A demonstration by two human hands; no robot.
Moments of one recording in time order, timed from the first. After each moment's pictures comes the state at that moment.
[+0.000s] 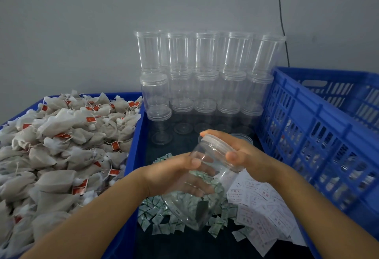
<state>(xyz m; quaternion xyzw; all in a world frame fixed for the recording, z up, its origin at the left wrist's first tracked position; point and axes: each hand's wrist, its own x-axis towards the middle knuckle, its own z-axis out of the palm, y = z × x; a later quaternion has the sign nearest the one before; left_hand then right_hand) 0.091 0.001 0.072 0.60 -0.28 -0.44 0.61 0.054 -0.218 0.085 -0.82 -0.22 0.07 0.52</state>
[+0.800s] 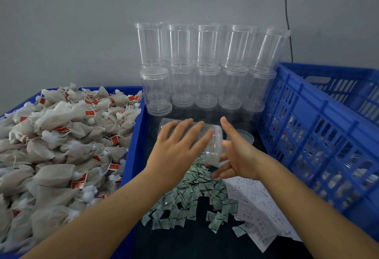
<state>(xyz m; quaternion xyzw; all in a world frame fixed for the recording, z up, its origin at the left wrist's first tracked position) 0.090 -0.006 0.061 0.84 -0.38 0.39 -0.03 0.075 -0.201 0.076 -0.71 0.10 0.22 0.66</state>
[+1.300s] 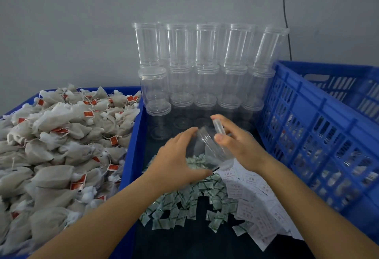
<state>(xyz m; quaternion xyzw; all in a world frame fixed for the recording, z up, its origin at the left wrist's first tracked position) 0.085 -0.008 0.062 0.89 -0.30 0.05 0.33 0.071 -0.210 0.075 -0.86 -0.09 -0.05 0.50</state>
